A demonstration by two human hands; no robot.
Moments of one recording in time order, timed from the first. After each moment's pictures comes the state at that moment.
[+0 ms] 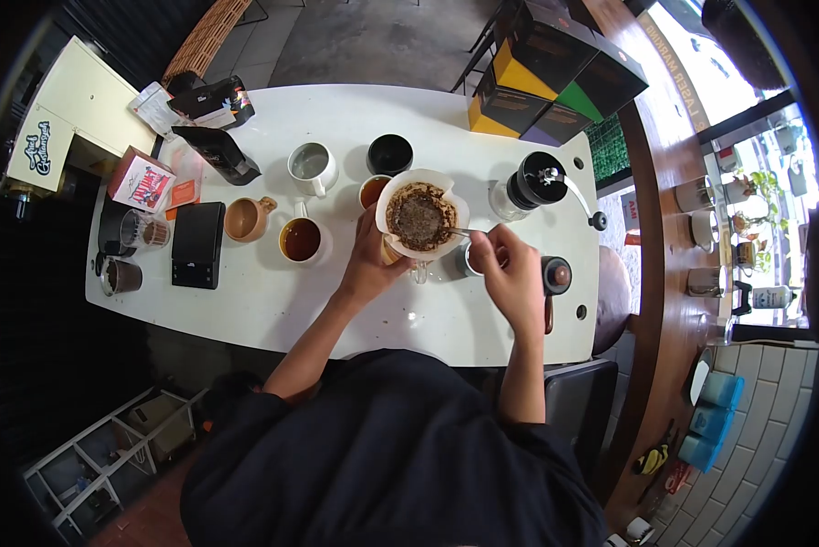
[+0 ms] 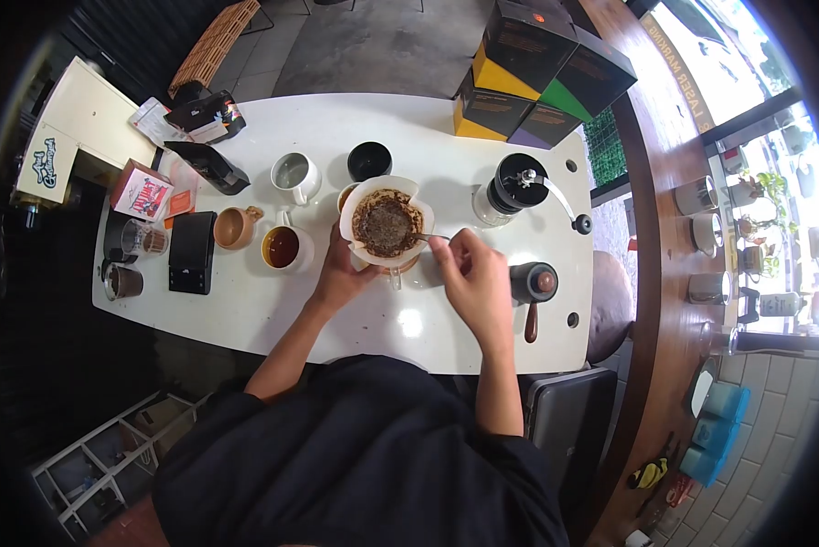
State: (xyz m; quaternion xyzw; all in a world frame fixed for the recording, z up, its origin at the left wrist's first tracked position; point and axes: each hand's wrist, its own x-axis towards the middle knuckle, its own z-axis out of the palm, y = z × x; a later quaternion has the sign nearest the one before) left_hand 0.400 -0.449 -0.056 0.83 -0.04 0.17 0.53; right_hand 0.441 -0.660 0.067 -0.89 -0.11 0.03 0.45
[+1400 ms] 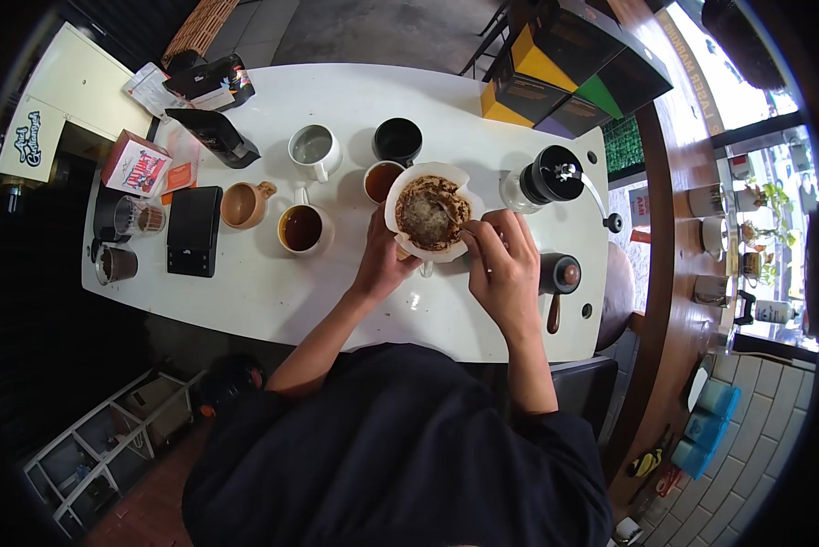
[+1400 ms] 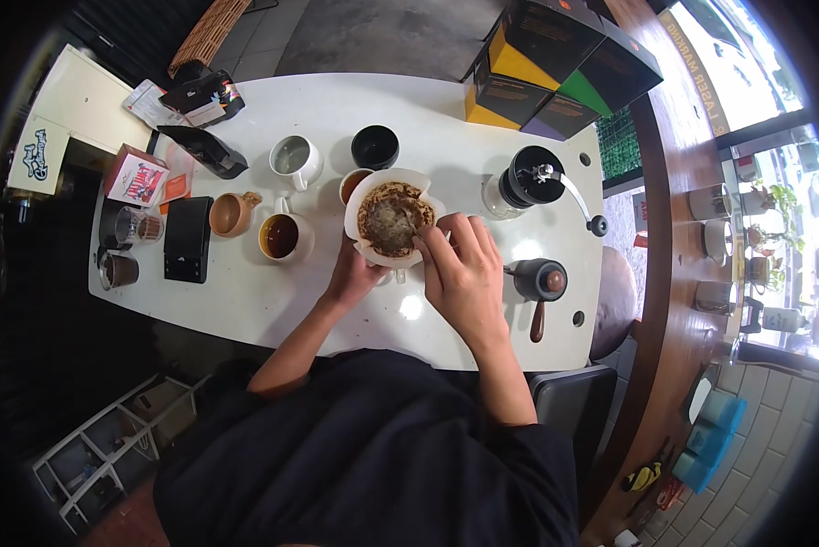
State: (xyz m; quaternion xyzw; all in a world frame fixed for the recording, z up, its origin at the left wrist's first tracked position) left_hand 0.403 -0.463 -0.096 0.82 0.00 0.14 0.56; right_hand 0.446 -0.638 0.062 -0.87 -0.34 -0.17 0.30
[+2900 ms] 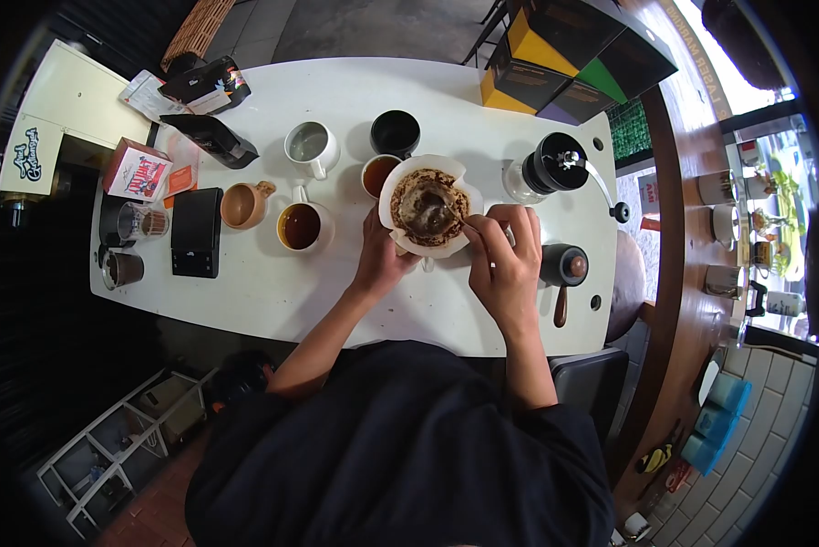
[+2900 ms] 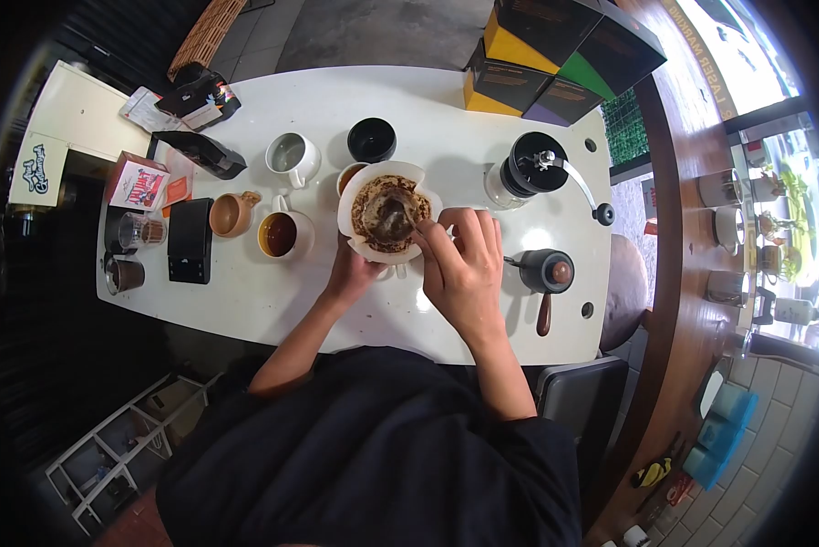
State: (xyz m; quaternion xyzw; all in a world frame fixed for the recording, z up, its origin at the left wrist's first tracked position) left_hand 0.401 -0.461 -0.105 0.86 -0.02 0.15 0.48; right_hand 0.448 -0.639 0.050 -0.86 -0.32 -0.22 0.34
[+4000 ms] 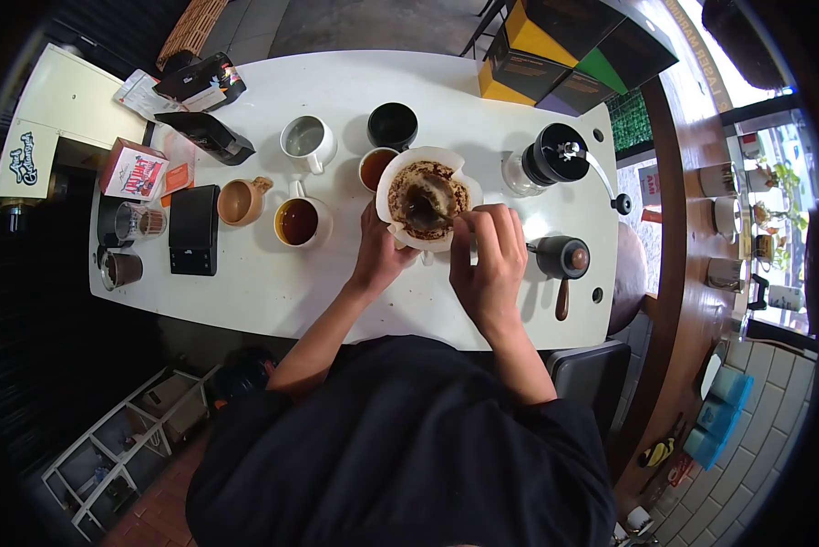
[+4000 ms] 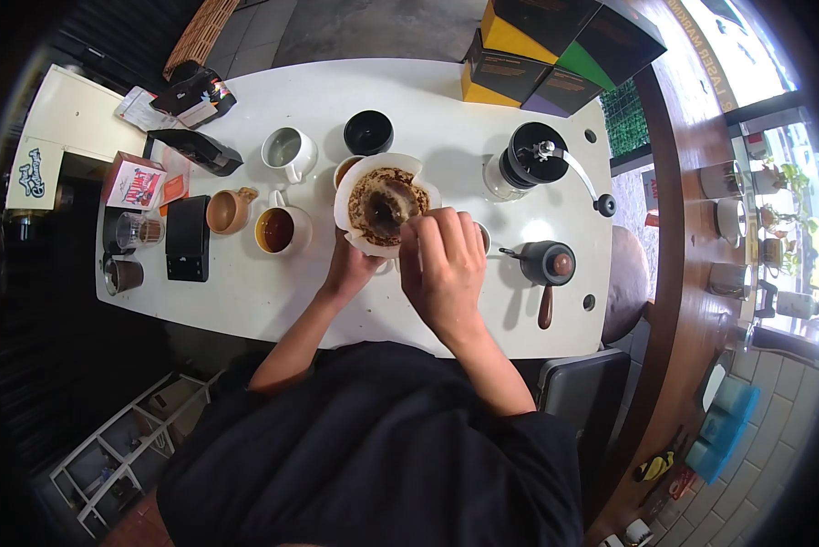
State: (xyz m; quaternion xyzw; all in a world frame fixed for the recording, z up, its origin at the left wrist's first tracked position) left_hand 0.400 -0.461 -0.094 0.85 -0.01 0.13 0.50; right_hand 0.435 -0.622 0.042 -0.86 -0.29 -0.24 0.35
